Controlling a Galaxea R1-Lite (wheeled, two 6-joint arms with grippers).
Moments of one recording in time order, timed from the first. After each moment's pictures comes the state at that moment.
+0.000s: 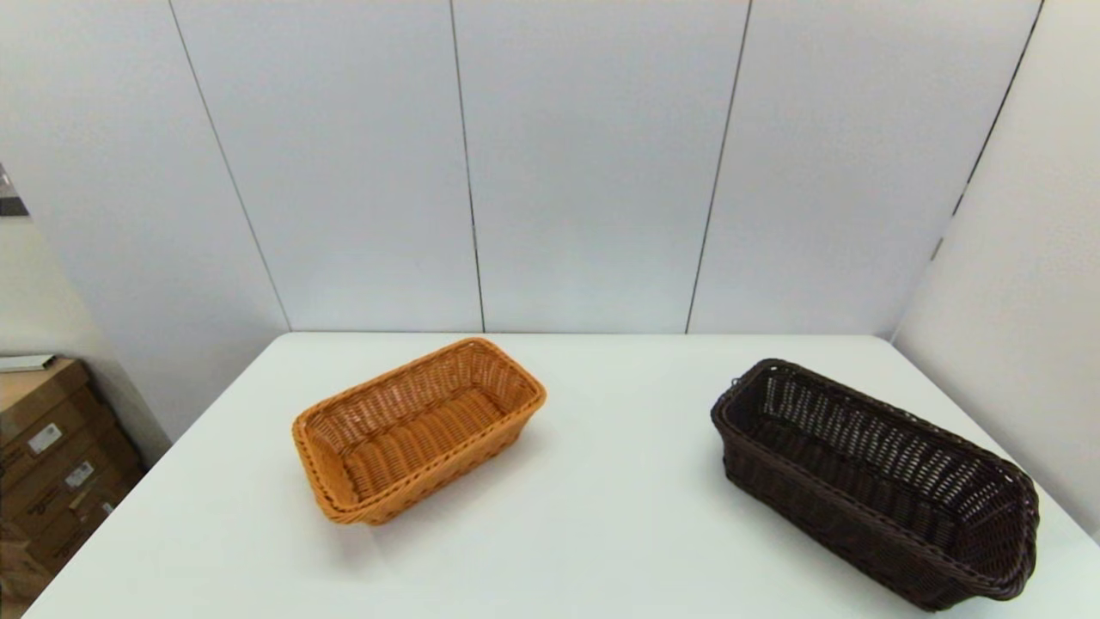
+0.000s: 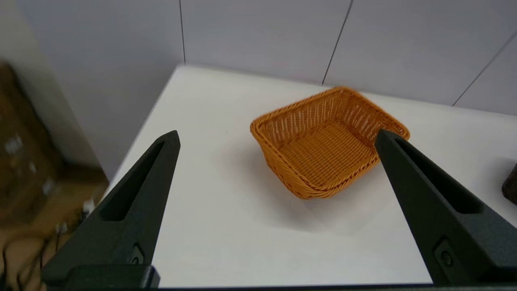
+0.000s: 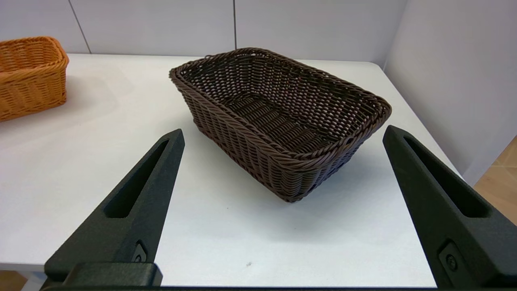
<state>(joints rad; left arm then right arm) 0.00 0.58 -0.59 0.17 0.04 -0.18 0.00 0.00 -0.01 0.01 0.00 -0.02</state>
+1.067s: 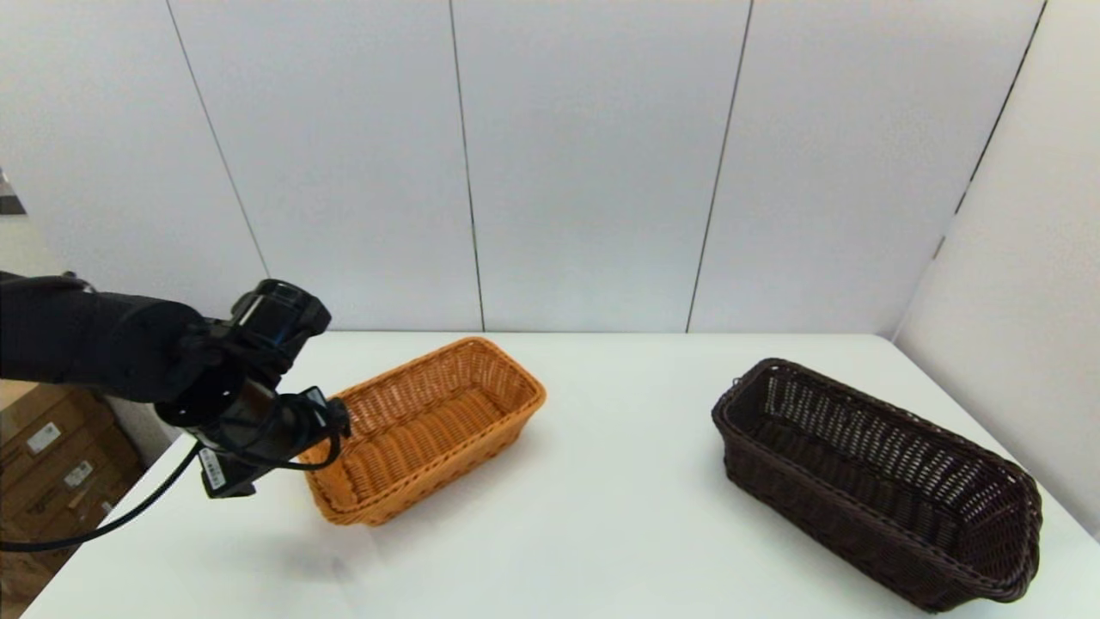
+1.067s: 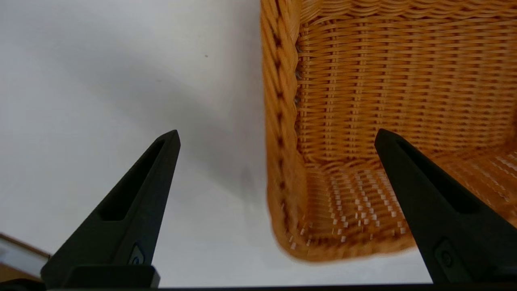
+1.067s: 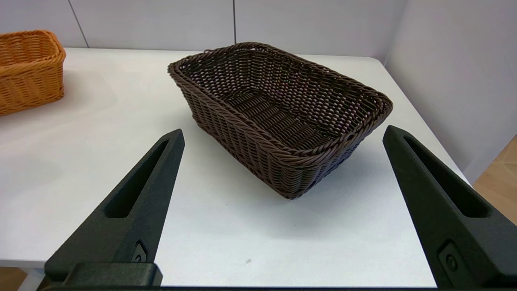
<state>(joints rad) -0.23 1.85 -1.04 0.38 0.21 -0.90 0.00 0.00 -0.01 0.03 0.00 -0.02</state>
